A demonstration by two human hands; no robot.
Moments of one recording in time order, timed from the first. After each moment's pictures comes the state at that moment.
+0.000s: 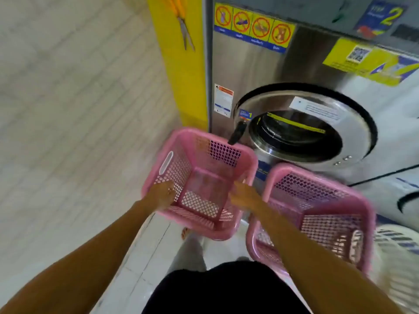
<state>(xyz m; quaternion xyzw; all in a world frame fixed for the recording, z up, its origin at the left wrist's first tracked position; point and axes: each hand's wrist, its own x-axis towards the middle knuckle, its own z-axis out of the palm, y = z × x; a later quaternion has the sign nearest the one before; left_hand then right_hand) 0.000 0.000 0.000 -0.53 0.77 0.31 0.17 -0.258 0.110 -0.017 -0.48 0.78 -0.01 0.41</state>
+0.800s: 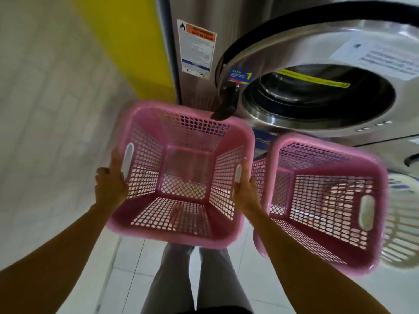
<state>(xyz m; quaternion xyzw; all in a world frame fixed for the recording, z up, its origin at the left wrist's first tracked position) 0.025 -0.124 -0.163 -0.61 0.76 0.23 0.04 -0.259 0.105 -0.155 -0.25 0.88 -0.20 0.34</state>
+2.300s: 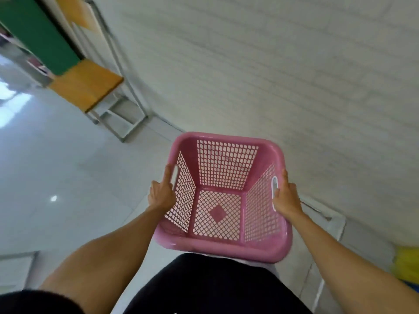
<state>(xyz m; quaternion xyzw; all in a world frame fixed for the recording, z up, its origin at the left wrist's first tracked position) 0.226 0.671 -0.020 -0.97 -0.04 0.16 -0.18 0.115 0.336 -0.009 -0.88 0.35 0.13 0.31</state>
